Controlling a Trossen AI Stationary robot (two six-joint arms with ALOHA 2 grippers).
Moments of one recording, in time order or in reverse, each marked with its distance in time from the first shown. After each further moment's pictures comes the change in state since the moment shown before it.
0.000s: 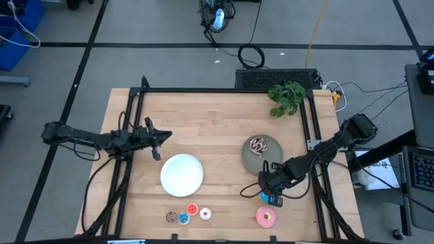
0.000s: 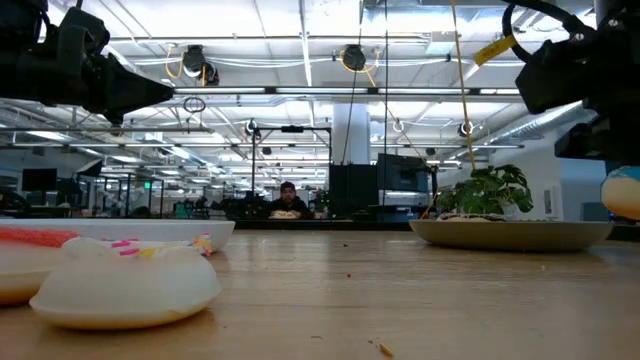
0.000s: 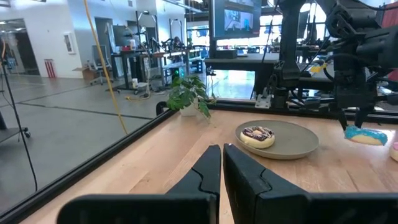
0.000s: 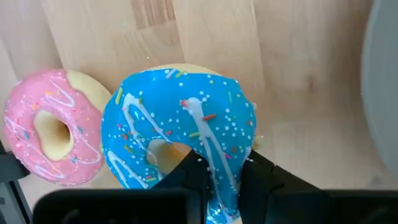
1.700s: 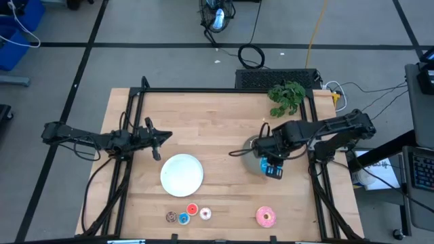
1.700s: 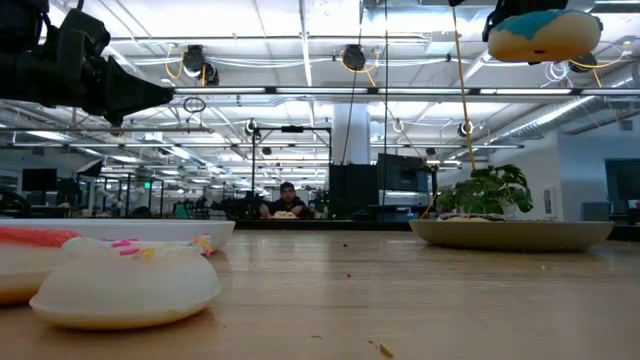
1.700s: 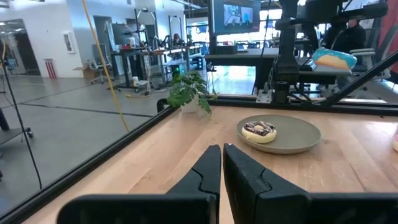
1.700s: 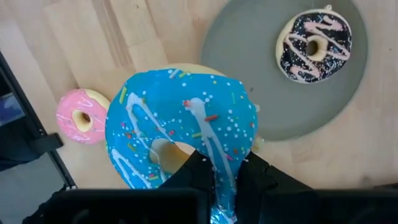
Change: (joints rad) left arm 0.000 0.000 0.000 -0.017 0.000 0.015; right arm -0.315 -0.002 0.644 -0.830 0.023 -0.275
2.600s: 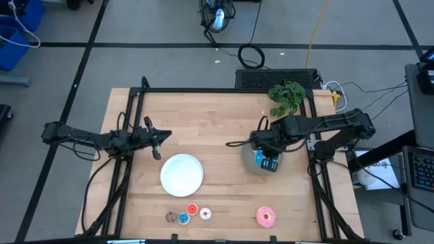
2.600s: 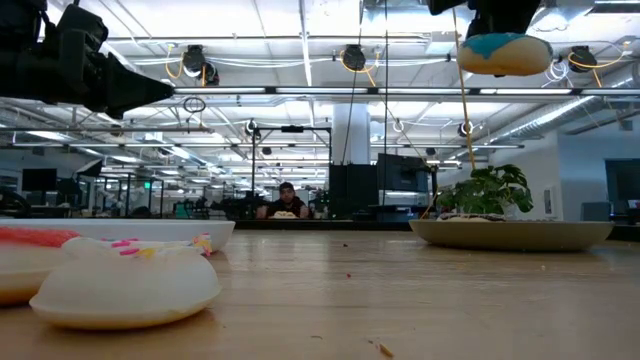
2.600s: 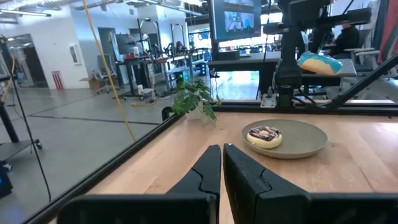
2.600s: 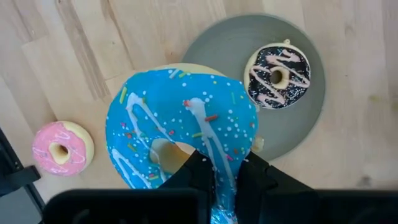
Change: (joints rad) left arm 0.000 0.000 0.000 0.032 -0.009 0.056; right arm -0.071 0.000 0.000 0.045 0.084 -0.045
